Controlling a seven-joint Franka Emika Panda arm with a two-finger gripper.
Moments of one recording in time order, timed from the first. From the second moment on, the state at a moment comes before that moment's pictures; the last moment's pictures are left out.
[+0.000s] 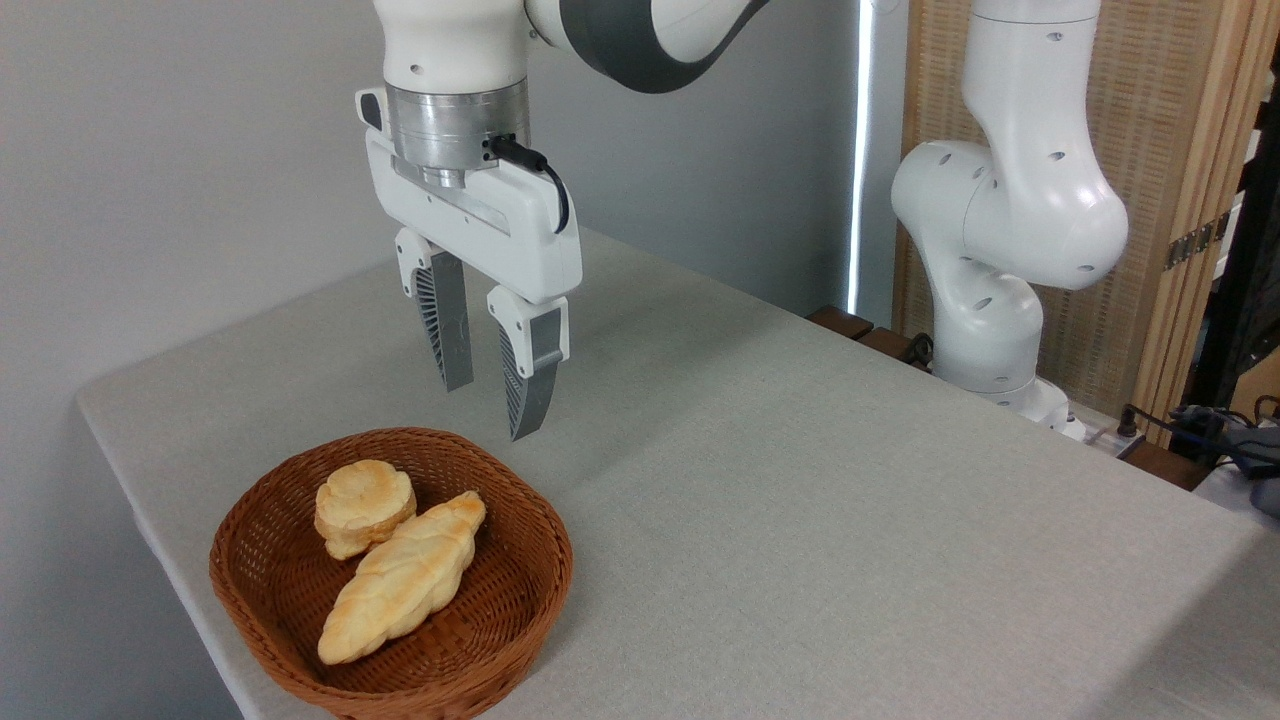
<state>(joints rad) -0.11 -0.07 0.02 -1.85 -0.08 1.90 0.65</state>
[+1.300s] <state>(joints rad) -0.11 -0.05 0.02 -1.85 -0.08 1.90 0.65</state>
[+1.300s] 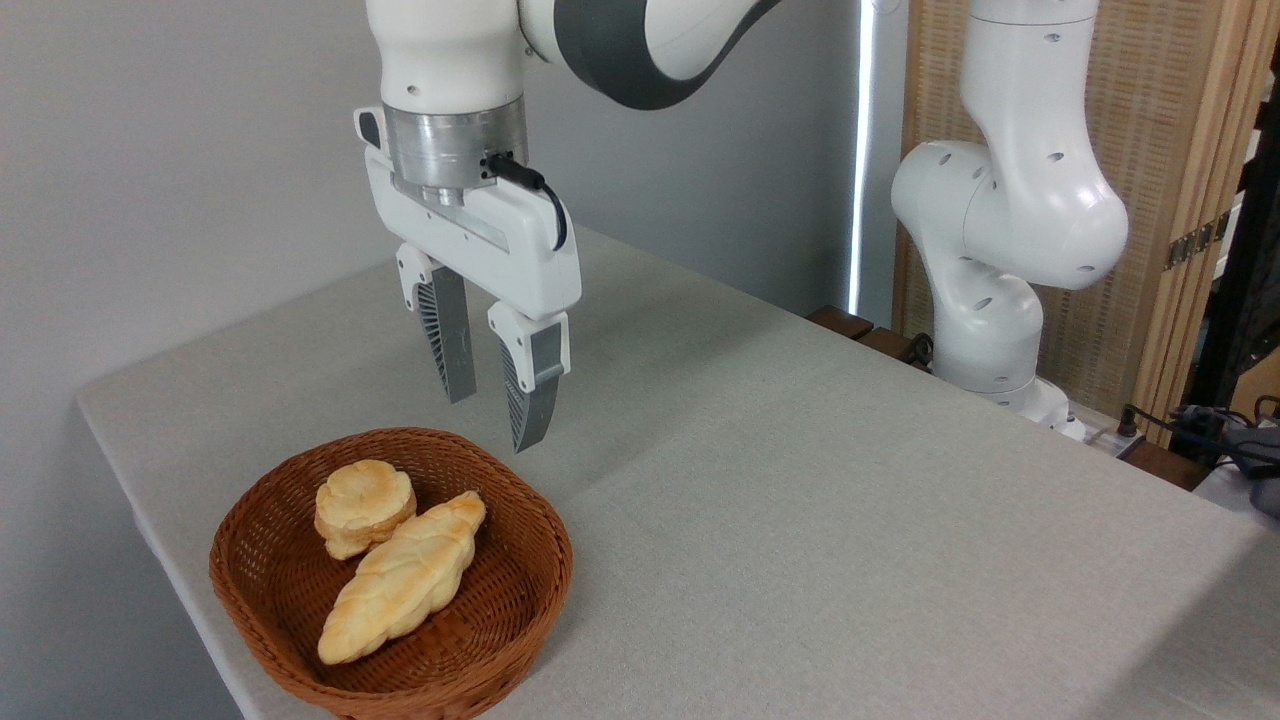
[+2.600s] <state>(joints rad) -0.14 0.17 0.00 -1.85 -0.08 2.30 0.23</state>
